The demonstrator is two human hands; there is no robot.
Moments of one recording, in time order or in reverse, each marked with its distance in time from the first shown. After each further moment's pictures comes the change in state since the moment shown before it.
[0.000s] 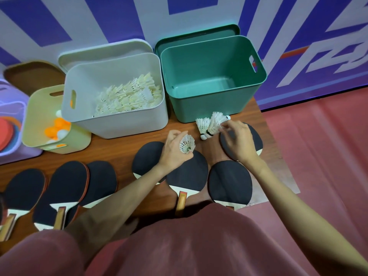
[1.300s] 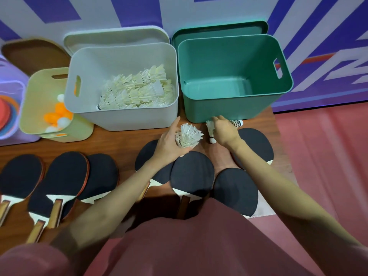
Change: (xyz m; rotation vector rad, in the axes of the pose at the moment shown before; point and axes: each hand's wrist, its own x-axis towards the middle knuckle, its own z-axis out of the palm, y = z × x) left_hand 0.022 -0.022 -0.035 -0.171 -0.005 -0.092; right_hand 0.079 -0.003 0.083 -0.382 -0.661 0.138
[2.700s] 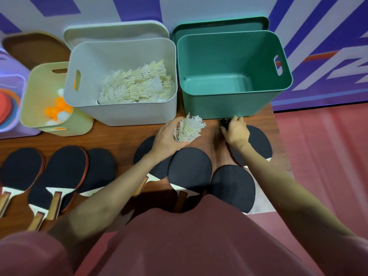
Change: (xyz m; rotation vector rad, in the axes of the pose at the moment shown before) left_hand -0.001 0.011 -0.002 0.059 0.047 0.081; right_hand -0.006 0.041 0.018 0.142 0.151 0.329
